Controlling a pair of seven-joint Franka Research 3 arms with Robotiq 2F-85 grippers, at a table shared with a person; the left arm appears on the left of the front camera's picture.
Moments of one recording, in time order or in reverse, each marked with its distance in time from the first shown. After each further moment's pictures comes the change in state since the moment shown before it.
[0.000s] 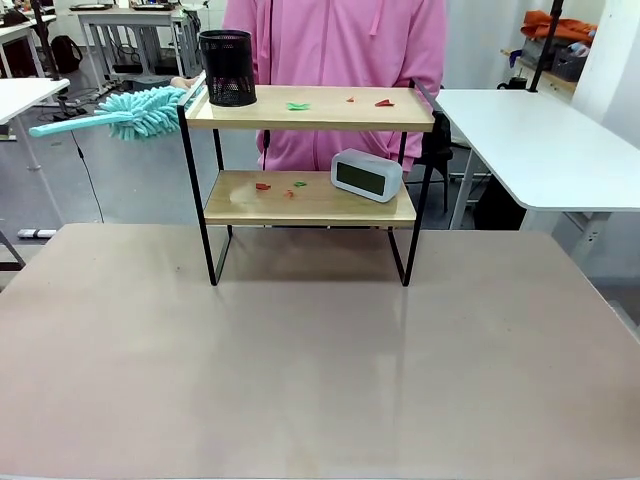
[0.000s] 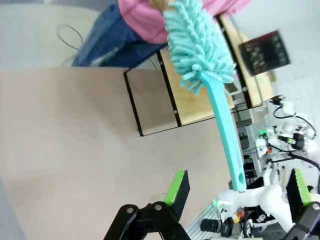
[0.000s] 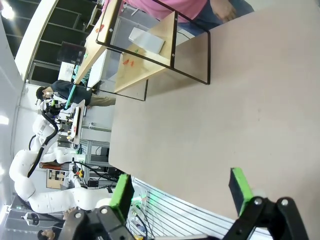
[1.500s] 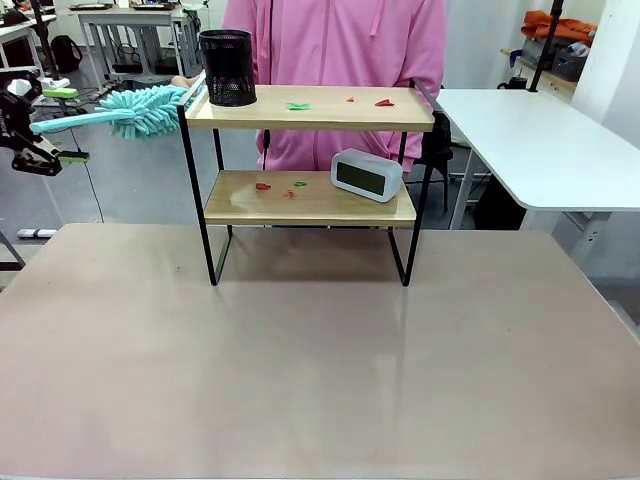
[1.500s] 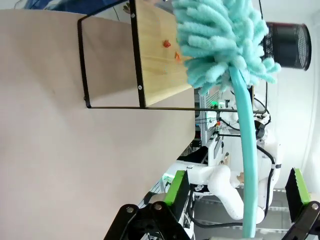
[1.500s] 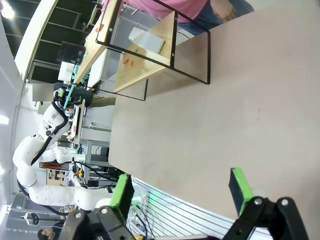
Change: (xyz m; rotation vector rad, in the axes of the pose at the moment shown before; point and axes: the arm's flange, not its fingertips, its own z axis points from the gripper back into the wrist) left arm 0.015 0.046 -0.102 -0.183 0.186 0.335; right arm 0.000 0.000 0.000 0.000 0.001 0.001
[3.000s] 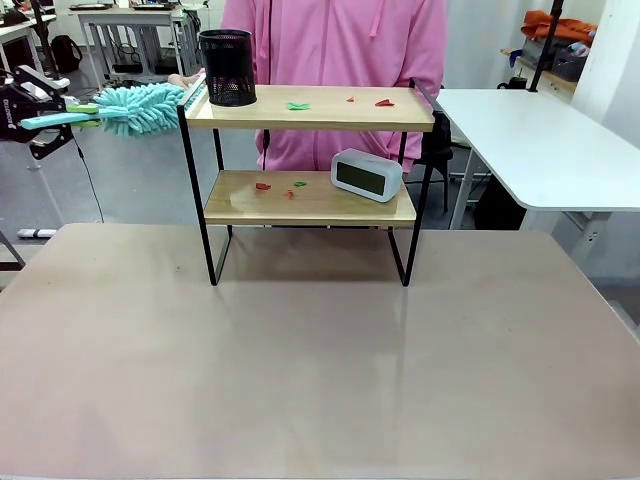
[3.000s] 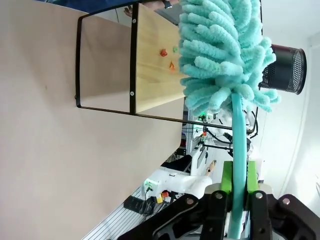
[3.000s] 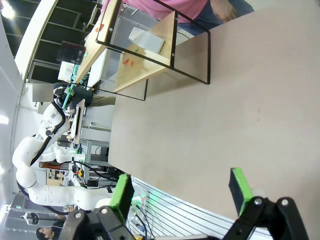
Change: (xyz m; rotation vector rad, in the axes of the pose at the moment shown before) left arm 0.005 -0.007 -0.006 -0.031 -0.061 0.106; right arm 0.000 0.000 0.000 0.000 0.000 0.003
